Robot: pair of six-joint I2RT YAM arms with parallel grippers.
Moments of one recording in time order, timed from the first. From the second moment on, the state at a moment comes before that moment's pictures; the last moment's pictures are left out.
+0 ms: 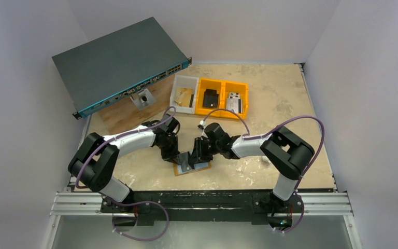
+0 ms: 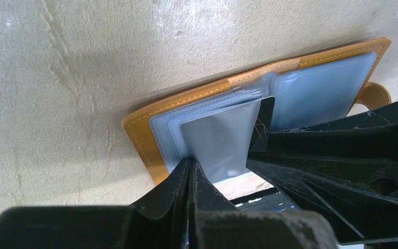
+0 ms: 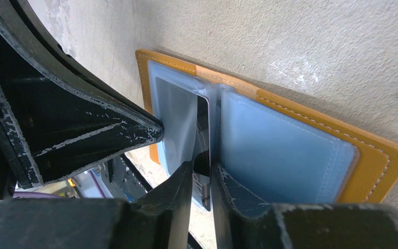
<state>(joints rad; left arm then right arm) -0.59 1.54 0.80 -0.57 0.25 -0.76 0.85 1.76 0.76 0.22 -0.41 0.87</state>
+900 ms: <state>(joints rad) -0.58 1.55 0.80 -0.58 0.24 -0.78 0.83 1.71 0.71 0.22 -0.39 0.88</state>
